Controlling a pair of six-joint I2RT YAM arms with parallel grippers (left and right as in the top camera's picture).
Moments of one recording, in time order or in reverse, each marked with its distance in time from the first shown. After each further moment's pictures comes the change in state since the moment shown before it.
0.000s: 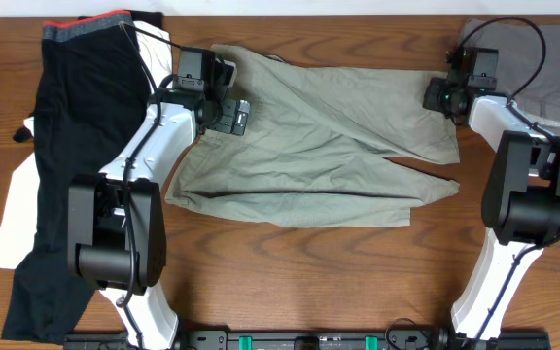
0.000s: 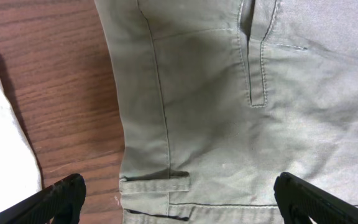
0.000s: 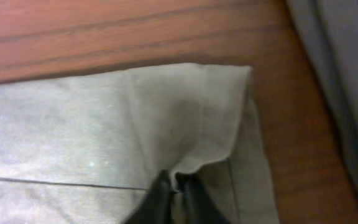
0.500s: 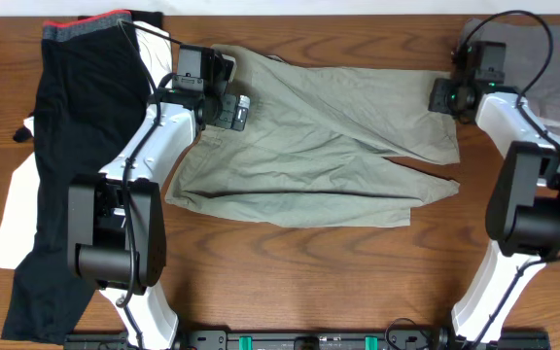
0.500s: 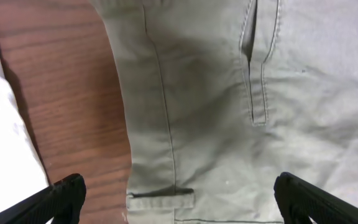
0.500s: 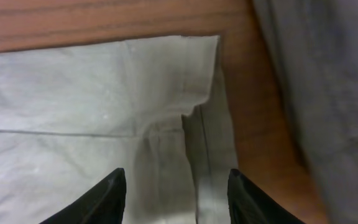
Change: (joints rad) left arm 0.001 0.000 0.000 0.048 -0.004 0.003; right arm 0.000 -0.082 0.000 -0.154 0.071 -0.058
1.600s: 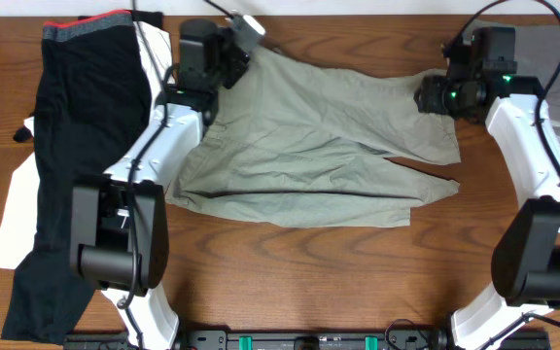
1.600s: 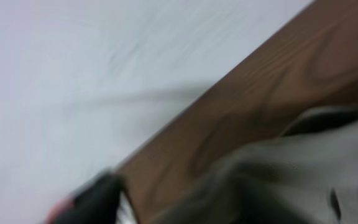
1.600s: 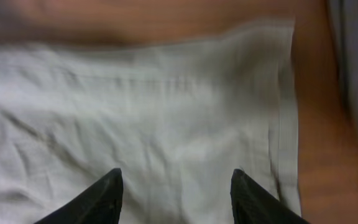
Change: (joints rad) left arm -0.014 -0.003 0.000 0.544 -0.068 0.463; right arm 0.079 -0.286 0.000 -0.285 -0.137 -0.011
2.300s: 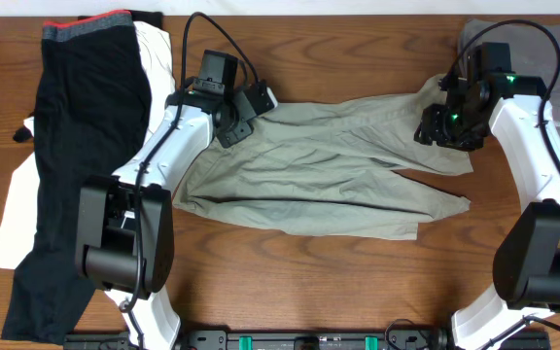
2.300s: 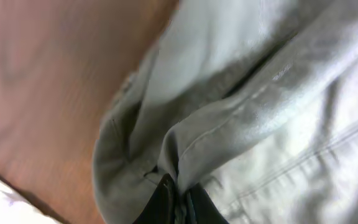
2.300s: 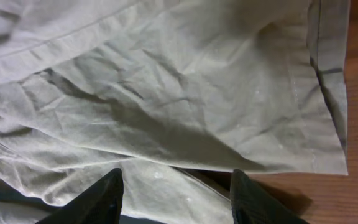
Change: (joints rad) left arm -0.069 -0.004 0.008 -0.625 0.075 0.280; right arm -0.014 -0.021 0.000 -0.391 -0.001 0.008
